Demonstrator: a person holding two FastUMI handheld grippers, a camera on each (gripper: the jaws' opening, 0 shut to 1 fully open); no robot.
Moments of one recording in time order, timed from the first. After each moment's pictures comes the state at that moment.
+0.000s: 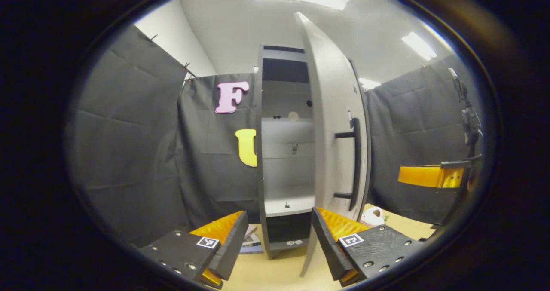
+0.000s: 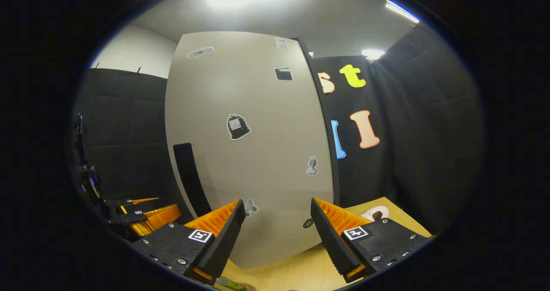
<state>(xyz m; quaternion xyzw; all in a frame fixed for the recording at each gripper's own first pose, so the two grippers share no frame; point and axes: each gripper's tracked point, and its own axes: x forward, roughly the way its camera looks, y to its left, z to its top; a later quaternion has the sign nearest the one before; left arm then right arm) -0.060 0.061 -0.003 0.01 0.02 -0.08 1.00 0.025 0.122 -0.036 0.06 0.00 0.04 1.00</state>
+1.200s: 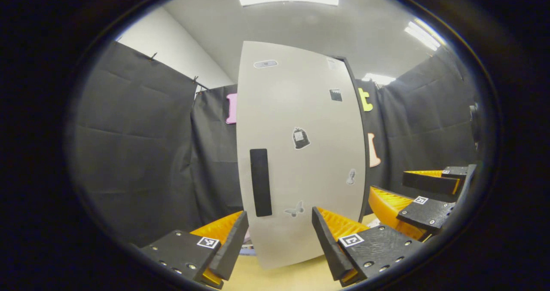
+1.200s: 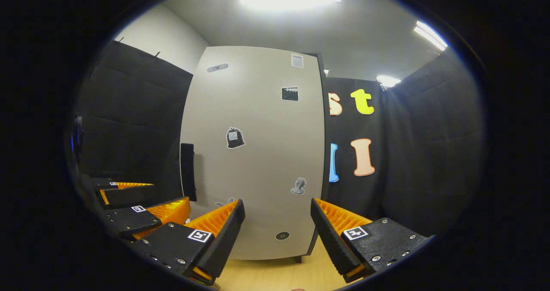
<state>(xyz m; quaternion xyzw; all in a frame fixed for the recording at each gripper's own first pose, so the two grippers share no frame) -0.076 -0.039 0.025 0.02 0.01 -0.01 1.00 0.032 0.105 -0.007 -0.03 -0.04 0.04 1.00</state>
